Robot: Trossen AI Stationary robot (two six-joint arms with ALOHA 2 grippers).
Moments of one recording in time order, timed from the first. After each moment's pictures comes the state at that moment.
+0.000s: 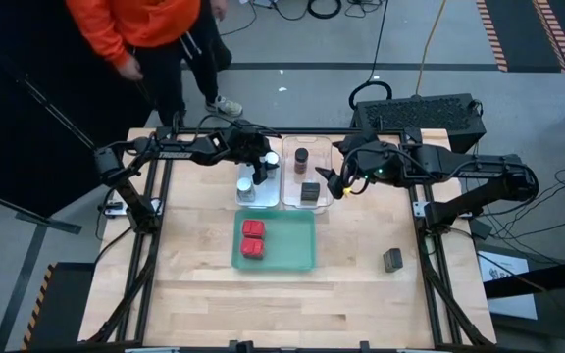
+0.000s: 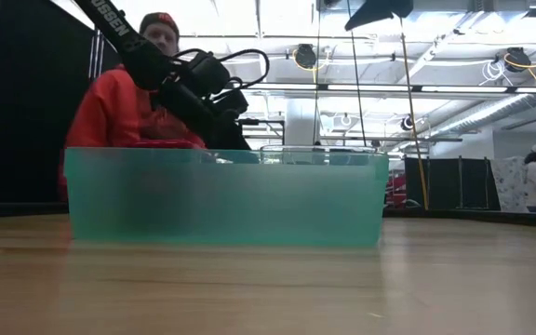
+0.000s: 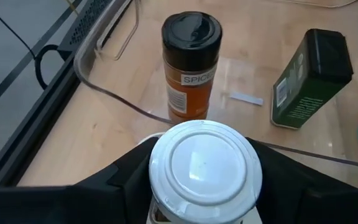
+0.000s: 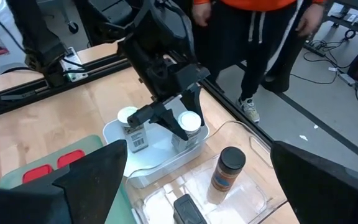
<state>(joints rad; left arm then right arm) 0.55 1.69 0.94 0.10 0.29 0.22 0.01 1.27 1.38 -0.69 0.50 0.36</state>
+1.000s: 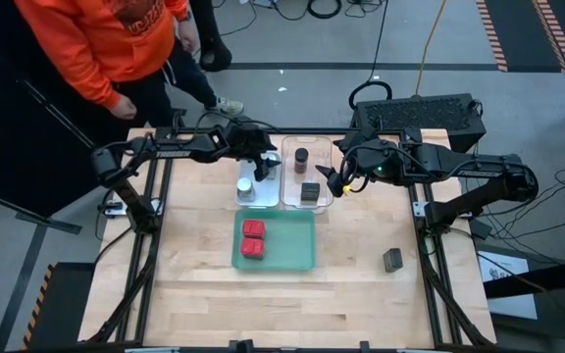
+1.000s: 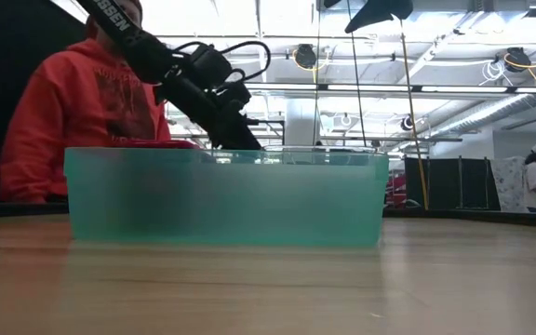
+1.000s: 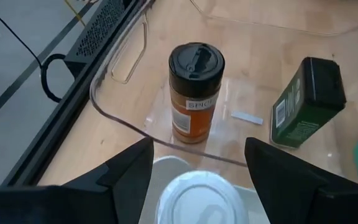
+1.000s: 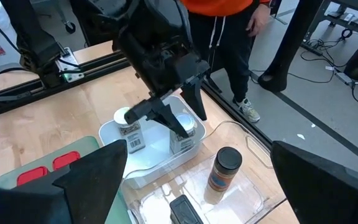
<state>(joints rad) 0.55 1.68 0.98 0.09 0.28 0.20 -0.01 1.27 1.38 -0.69 0.49 0.35</state>
